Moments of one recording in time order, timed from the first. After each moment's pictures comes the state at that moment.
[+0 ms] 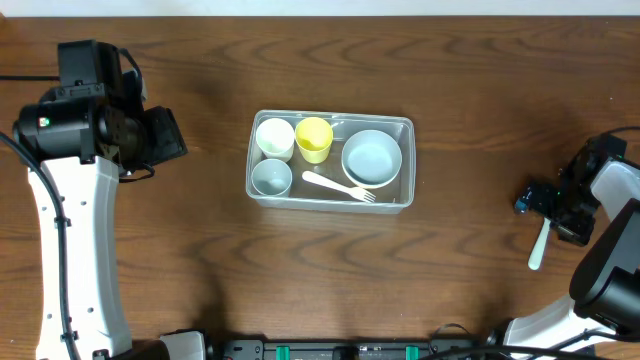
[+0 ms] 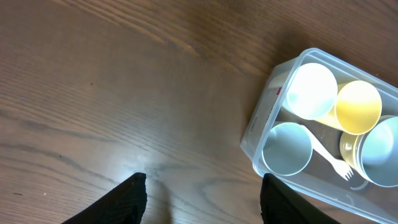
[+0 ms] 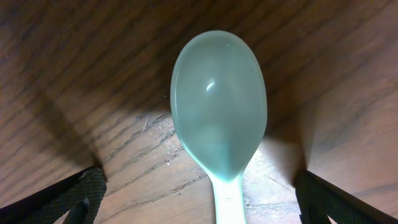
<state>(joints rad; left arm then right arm) 0.12 1.47 1.65 -1.37 0.07 -0.24 -0.49 1.83 1.04 -0.81 0.01 0.12</state>
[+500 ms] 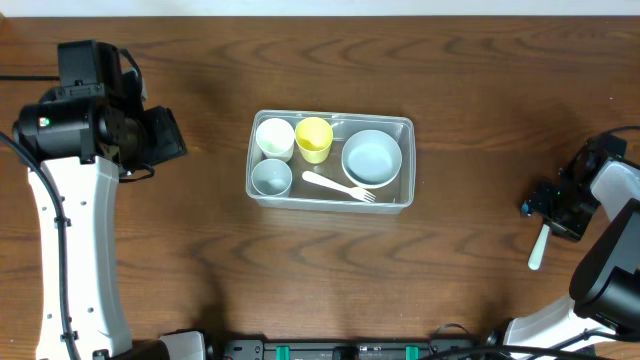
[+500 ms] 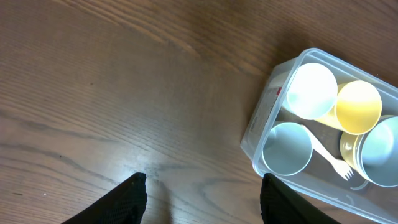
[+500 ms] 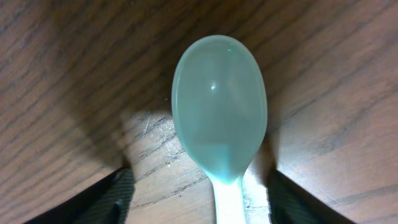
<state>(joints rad) 0.12 1.47 1.65 -1.37 0.07 -0.24 -0.49 1.83 1.04 -0.80 0.01 0.12</state>
